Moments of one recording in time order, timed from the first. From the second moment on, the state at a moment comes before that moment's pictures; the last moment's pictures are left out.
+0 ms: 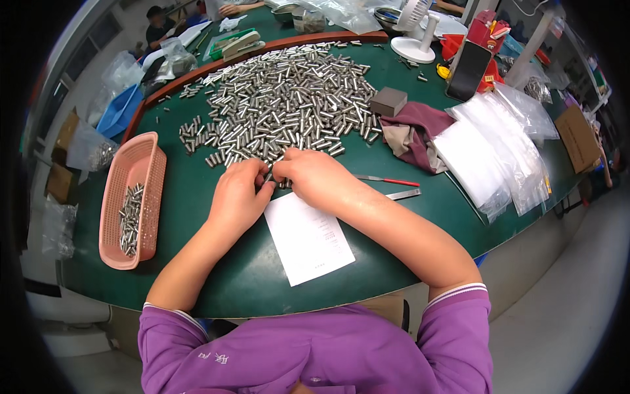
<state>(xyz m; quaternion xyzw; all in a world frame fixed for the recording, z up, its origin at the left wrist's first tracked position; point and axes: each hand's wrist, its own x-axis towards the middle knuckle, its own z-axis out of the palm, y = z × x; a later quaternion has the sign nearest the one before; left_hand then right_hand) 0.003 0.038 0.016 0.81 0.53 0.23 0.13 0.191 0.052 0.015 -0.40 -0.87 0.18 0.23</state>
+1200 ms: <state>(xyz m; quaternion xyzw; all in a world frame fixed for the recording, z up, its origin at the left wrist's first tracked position) 0.012 -0.027 0.035 0.81 0.43 0.18 0.37 0.223 -0.017 0.032 -0.40 -0.88 0.20 0.17</state>
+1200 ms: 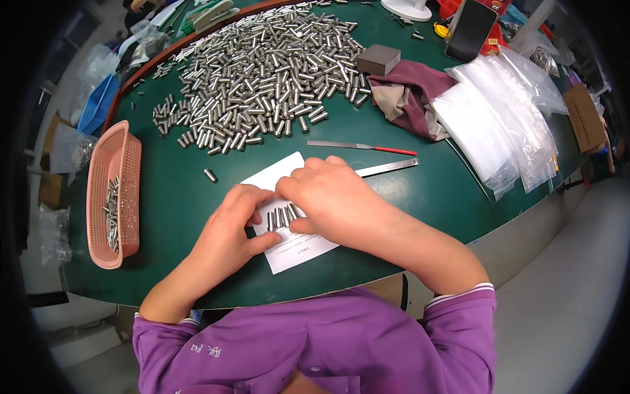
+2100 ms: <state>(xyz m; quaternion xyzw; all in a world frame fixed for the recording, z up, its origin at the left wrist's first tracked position) 0.001 -0.023 0.028 0.85 0.40 0.16 0.31 0.226 -0.017 0.030 -0.39 -0.87 0.21 0.22</state>
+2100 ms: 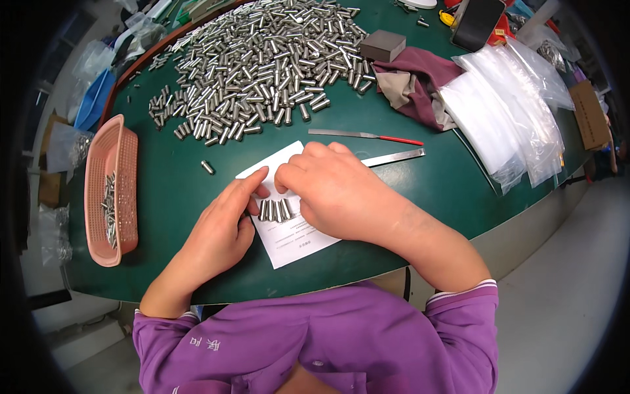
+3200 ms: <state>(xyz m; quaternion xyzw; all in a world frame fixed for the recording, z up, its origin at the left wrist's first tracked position) 0.008 -0.026 0.022 0.82 0.41 0.21 0.34 0.238 -0.007 0.025 -0.40 -0.87 0.17 0.23</state>
